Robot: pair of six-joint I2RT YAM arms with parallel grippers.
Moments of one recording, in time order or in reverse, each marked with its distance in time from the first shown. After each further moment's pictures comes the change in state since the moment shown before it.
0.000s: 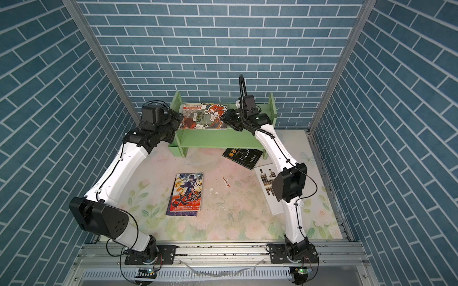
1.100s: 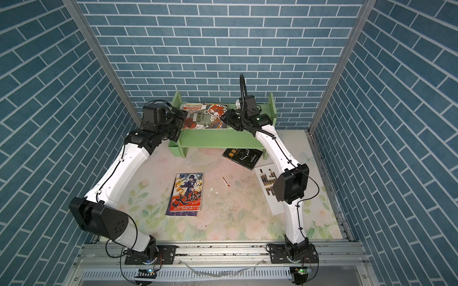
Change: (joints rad) left arm -0.032 0.002 -0.003 0.061 0.078 -0.044; right arm 0.002 -0.037 -0.047 0.028 0.011 -0.034
